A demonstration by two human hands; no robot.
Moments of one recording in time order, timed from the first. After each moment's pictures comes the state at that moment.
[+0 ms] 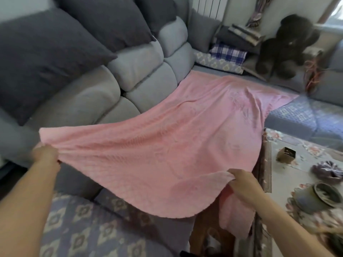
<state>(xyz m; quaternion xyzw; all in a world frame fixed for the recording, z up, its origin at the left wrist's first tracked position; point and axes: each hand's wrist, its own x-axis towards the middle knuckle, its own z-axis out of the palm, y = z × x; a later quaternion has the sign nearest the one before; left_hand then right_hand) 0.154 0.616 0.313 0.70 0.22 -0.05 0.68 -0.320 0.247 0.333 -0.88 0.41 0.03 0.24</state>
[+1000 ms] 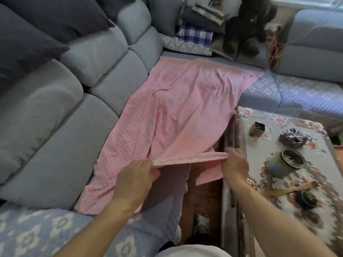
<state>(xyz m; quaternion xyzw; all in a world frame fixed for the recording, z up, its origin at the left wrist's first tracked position) -0.132 0.457 0.314 0.83 -0.53 0.06 0.19 -0.355 0.216 0.277 -0.78 0.59 -0.17 0.10</state>
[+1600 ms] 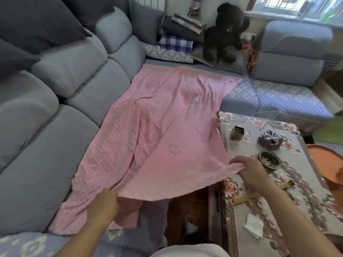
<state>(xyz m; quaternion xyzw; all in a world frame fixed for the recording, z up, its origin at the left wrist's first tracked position) -0.108 0.466 0.224 0.91 -0.37 -0.19 -0.03 -0.467 0.170 0.341 -0.80 0.51 -0.11 0.29</state>
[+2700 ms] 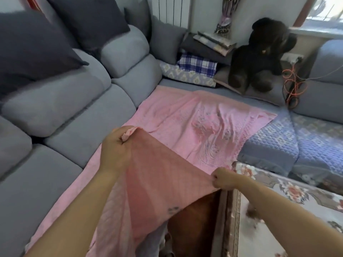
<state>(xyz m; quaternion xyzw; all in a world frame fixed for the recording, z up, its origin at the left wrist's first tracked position) -0.022 -0.011 0.411 0.78 -0.31 -0.02 0.54 -0.259 -0.261 0.311 -0.89 0.29 0.27 0.21</state>
